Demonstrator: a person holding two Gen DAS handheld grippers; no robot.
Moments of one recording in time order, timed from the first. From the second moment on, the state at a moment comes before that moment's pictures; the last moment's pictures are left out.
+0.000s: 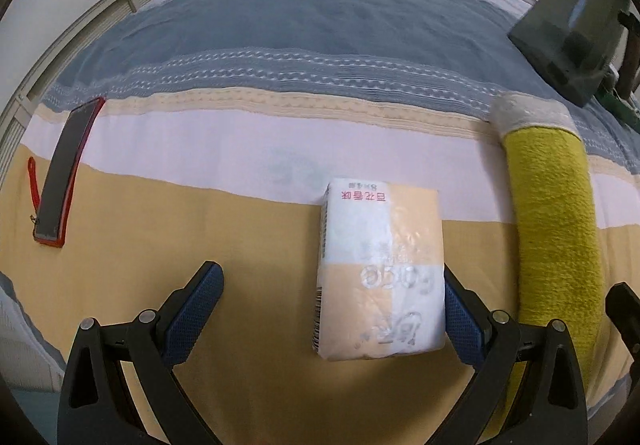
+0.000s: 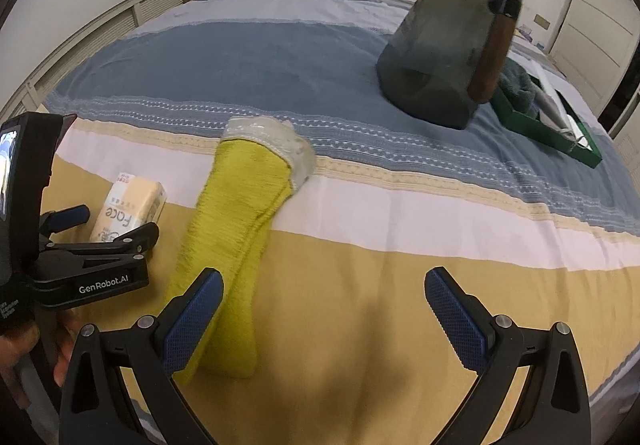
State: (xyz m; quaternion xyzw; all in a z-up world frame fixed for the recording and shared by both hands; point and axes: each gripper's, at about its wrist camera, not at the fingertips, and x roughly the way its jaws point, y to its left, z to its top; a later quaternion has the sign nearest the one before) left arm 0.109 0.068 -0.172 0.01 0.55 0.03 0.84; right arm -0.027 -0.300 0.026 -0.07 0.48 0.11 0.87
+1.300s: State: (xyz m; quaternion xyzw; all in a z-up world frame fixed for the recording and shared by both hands) left arm 0.114 0.128 -0.179 -0.02 0.55 0.04 0.83; right arm 0.027 -0.230 -0.039 -0.03 0.55 0.10 0.83
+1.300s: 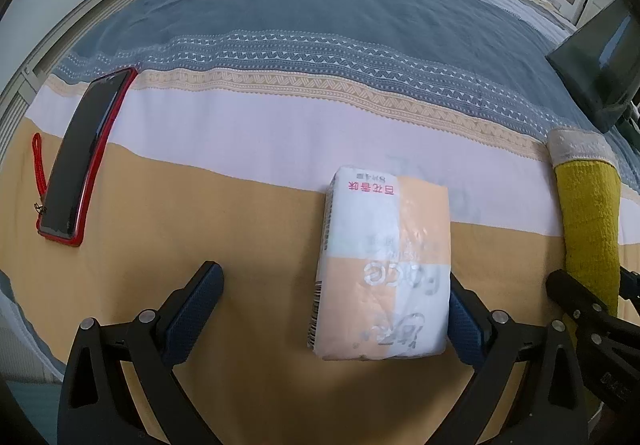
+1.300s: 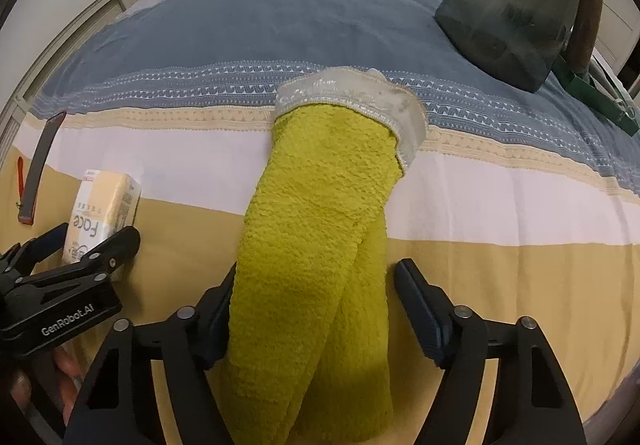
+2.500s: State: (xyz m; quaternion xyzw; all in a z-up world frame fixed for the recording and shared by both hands) left arm 0.110 0.104 -0.168 0.01 0.55 0.04 0.84; right arm 0.032 -0.239 -0.039 -0.04 0.54 0.12 0.83
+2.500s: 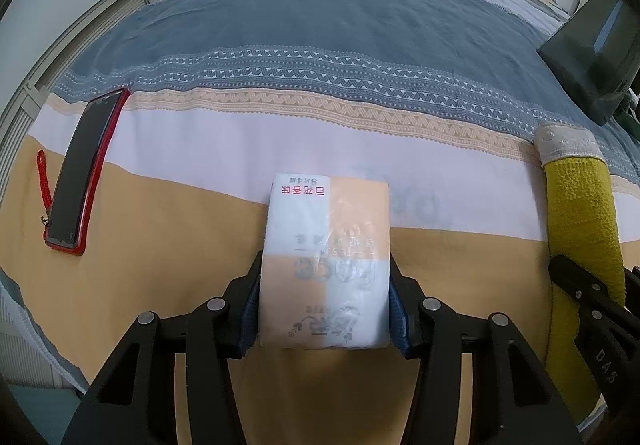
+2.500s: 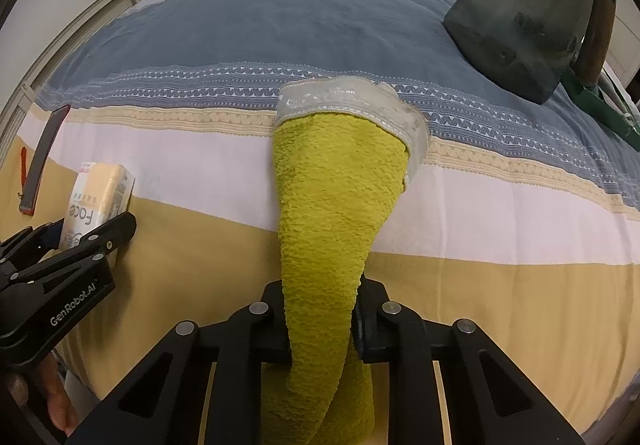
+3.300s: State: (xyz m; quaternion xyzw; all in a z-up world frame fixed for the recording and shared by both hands) left arm 0.113 0.103 -0.157 -0.01 0.54 0.05 0.84; right arm 0.024 -0.264 -0.014 -0.03 0.52 0.12 0.84
